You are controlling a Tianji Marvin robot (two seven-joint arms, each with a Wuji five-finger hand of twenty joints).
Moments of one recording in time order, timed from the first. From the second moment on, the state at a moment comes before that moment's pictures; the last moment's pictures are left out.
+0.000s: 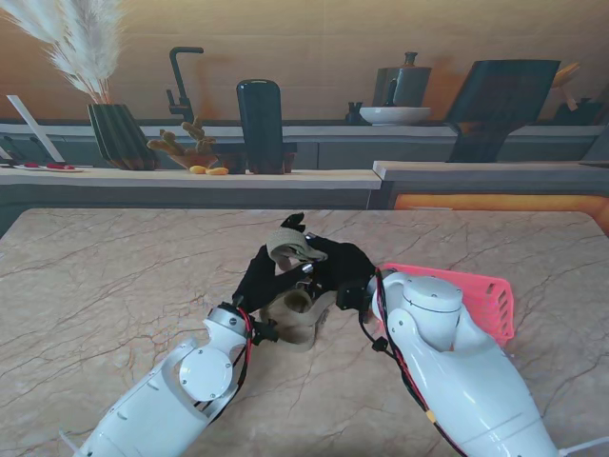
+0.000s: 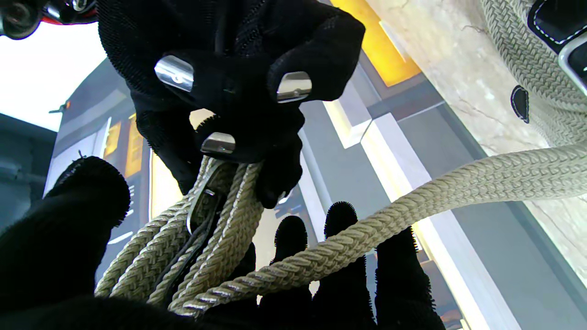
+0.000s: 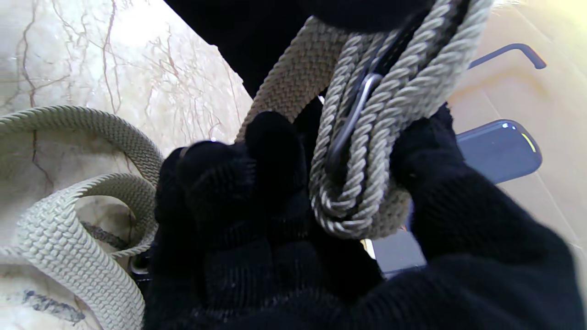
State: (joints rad) left arm 1.34 -1.27 -0.91 -1.30 0.18 -0.45 0.36; right arm -1.39 -1.27 1.18 -1.64 0.66 0.54 -0.05; left_hand 0.33 -0.41 0.59 -0.10 0.14 0.02 0.10 0.48 0.32 0.05 0.28 0.32 0.38 0.12 0.26 0.40 0.13 0.14 0.62 0.39; right_hand 0.67 -0.47 0.62 -0.24 0.77 0.19 0.89 0.42 1.20 0.18 0.96 0.53 1.13 0.20 1.18 0.80 0.53 0.23 1.24 0.70
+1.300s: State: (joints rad) left arm 1.44 -1.27 -0.95 -1.48 -0.02 -0.37 0.31; right arm -1.37 -1.22 1.10 -1.61 0.14 0.58 0.05; left_hand 1.09 -0.11 -0.10 -0.12 0.42 -0.02 0.82 0.55 0.81 0.06 0.42 0.38 0.71 0.11 0.49 0.47 0.28 0.17 0.86 0.47; right_hand 0.58 -0.46 0.69 -0.16 0.71 0.08 0.70 0.50 1.03 0.22 0.84 0.46 0.93 0.23 1.00 0.73 0.40 0.24 1.15 0.66
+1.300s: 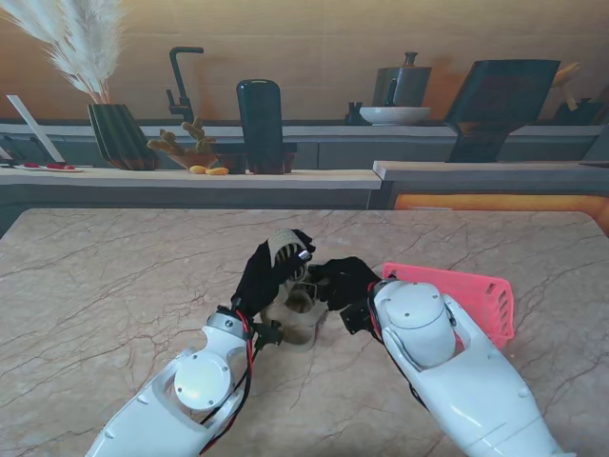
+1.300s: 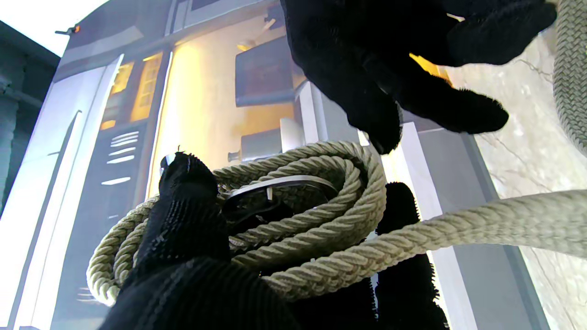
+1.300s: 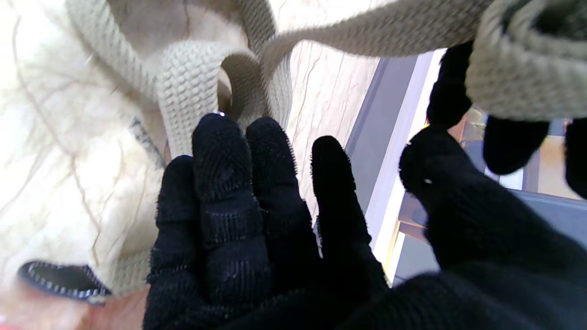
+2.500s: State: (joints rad) left arm 1.28 -1.25 -0.87 -1.29 0.49 -0.33 0.44; right arm -1.50 -1.13 1.14 -1.73 -0.43 0.10 -0.03; left_hand 0.73 -0.53 0.62 -0.10 0.59 -0.01 1.09 0.70 1.13 0.03 1.06 0.93 1.16 0.14 1.11 0.71 0.67 0.27 1.26 0.46; right_hand 0.28 -0.52 0.62 -0.12 0.64 0.11 0.47 0.60 0.92 0.24 0.69 0.40 0.87 0.24 0.73 0.63 0.41 0.29 1.05 0.64
